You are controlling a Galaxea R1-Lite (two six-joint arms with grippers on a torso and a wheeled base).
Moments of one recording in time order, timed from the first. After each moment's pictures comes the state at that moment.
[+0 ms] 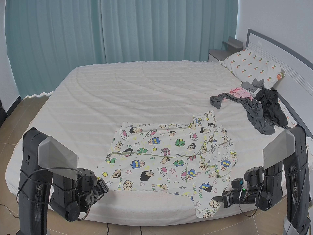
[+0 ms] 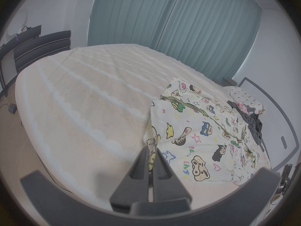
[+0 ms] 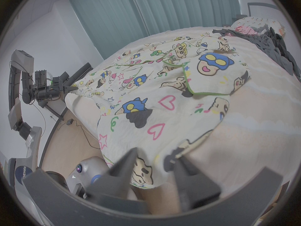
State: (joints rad) left arm -0.32 2.48 -0.28 -1.55 0.29 -0.66; right arm 0.20 2.55 -0.27 -1.46 0.37 -0.04
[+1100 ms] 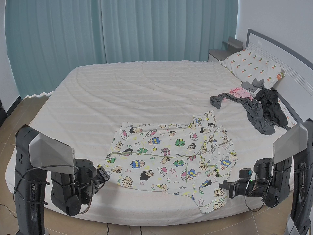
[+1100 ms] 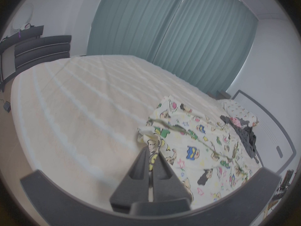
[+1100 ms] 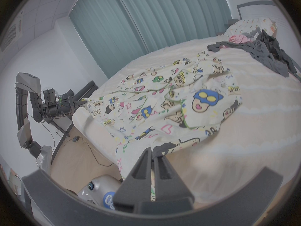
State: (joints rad) left arm -0.32 2.41 -0.38 -1.55 0.33 -0.65; right arm 0.17 2.41 -0.23 -1.55 0.44 0.09
